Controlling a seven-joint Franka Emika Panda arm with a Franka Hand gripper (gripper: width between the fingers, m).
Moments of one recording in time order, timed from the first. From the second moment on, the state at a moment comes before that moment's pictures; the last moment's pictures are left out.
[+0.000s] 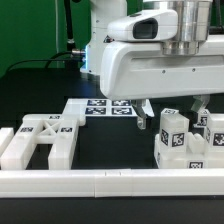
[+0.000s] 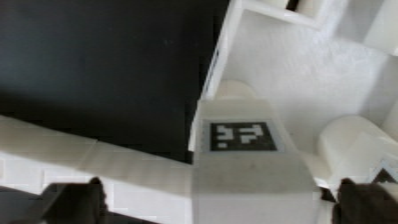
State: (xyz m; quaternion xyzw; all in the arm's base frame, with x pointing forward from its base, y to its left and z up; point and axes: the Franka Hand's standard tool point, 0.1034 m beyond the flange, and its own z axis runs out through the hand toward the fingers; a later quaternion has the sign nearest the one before) arm 0.621 0.047 0.076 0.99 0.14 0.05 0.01
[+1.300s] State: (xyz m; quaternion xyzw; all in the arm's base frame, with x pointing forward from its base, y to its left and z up) arm 0.622 0.050 0.077 0.95 -0.31 0.05 -0.03
